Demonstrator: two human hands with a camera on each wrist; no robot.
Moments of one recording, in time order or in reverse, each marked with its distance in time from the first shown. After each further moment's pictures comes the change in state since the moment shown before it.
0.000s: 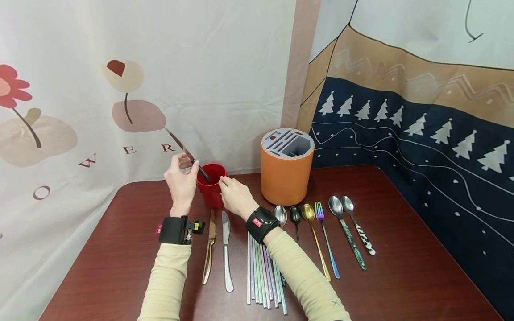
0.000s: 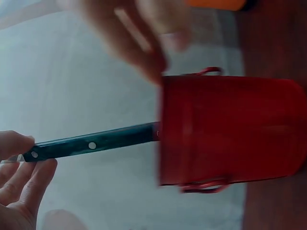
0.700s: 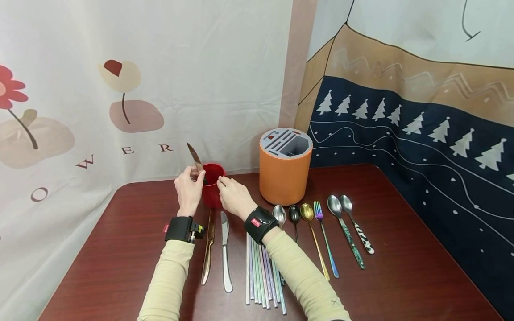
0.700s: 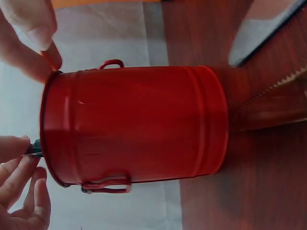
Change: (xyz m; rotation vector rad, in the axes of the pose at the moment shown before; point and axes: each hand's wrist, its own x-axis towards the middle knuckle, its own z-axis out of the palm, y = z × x) left_hand -0.013 -0.041 0.020 0.218 -0.103 -0.051; right_hand -0.002 -0.001 0.000 -0.040 0.028 -0.016
